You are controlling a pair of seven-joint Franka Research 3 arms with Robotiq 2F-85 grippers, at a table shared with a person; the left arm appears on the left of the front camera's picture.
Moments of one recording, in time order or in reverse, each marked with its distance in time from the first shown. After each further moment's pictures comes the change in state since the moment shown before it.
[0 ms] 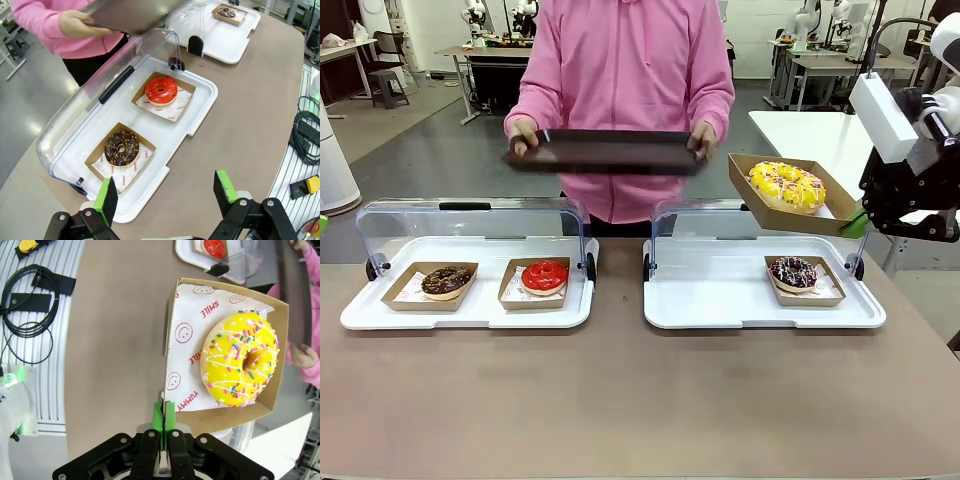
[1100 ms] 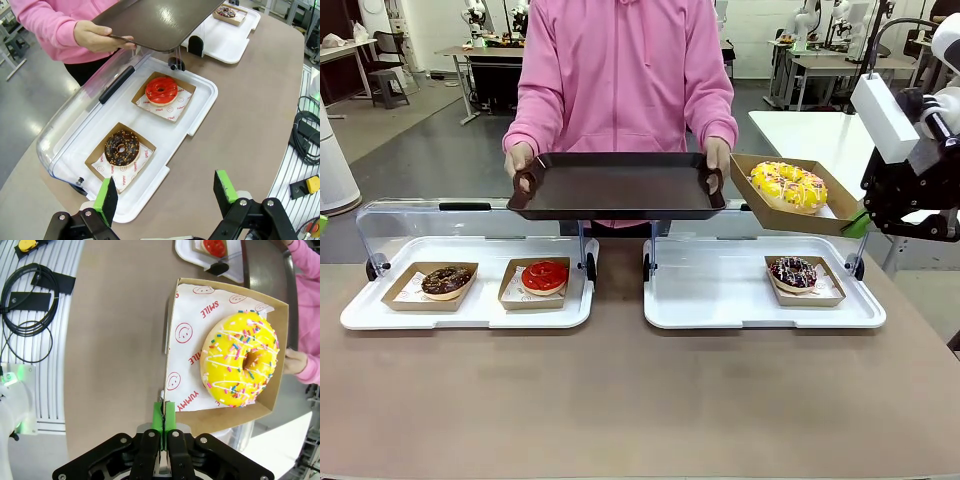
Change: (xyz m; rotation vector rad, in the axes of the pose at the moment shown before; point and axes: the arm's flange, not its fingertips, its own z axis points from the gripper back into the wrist) left arm 0.000 0.000 0.000 0.000 0.000 0.000; right arm -0.002 0.000 0.000 -0.001 0.004 0.000
